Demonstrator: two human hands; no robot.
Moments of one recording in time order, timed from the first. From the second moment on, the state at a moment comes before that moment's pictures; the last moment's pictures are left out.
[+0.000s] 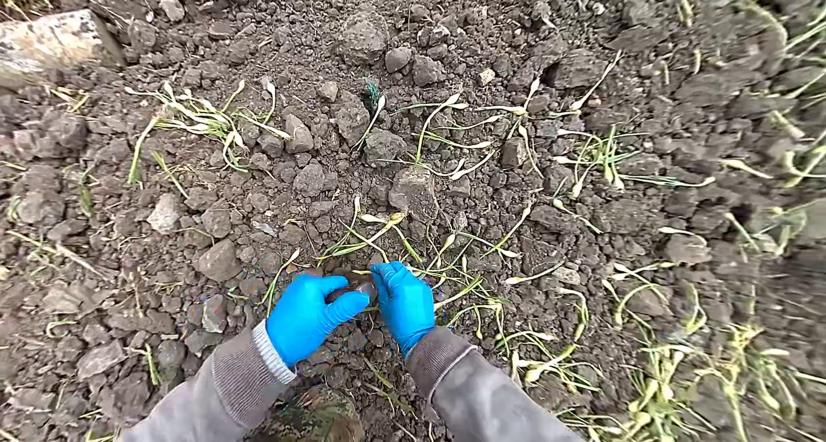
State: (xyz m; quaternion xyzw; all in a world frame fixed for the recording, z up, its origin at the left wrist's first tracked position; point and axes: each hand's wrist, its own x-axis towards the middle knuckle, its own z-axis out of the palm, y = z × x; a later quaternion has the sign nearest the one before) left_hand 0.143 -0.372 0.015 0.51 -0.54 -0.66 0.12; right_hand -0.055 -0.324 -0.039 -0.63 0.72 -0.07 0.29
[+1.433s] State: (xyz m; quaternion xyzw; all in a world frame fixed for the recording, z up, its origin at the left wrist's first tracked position) left_hand 0.215 -0.463 0.115 0.35 -0.60 -0.63 0.34; right_hand 0.071 -0.375 -0.037 -0.73 0.48 0.20 0.45
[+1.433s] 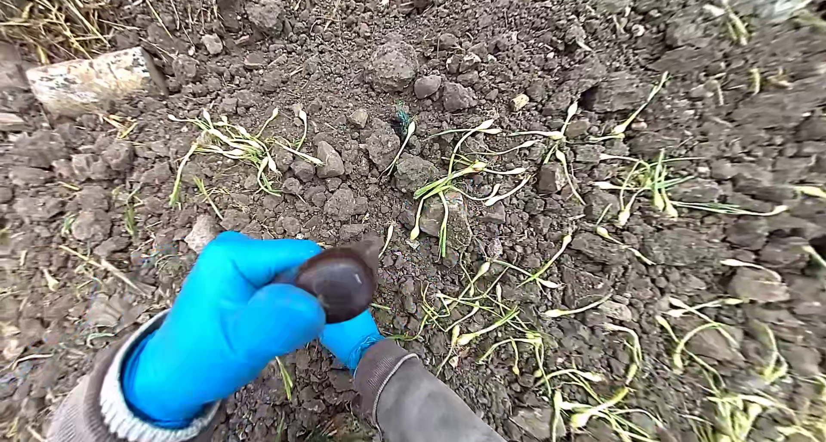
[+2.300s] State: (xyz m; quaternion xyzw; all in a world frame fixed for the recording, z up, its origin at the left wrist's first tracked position) left_hand 0.242 -0.469 0.136 0.32 -0.59 -0.67 0.32; right_hand 0.051 -0.318 -0.049 -0.69 0.62 0.09 0.38
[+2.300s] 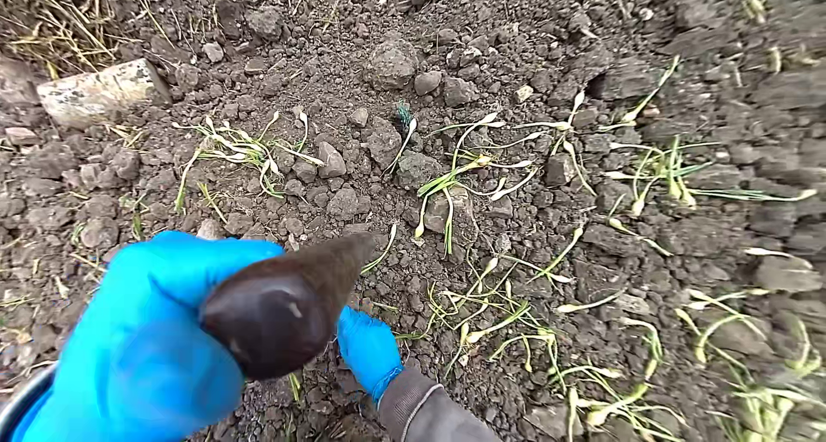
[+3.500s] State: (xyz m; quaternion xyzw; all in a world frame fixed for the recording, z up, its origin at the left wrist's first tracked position) left_hand 0.184 -0.411 -0.012 0.56 -0.49 -0.62 0.25; right_hand -0.063 -0.383 -0.029 -0.67 0.69 -0.21 0.19
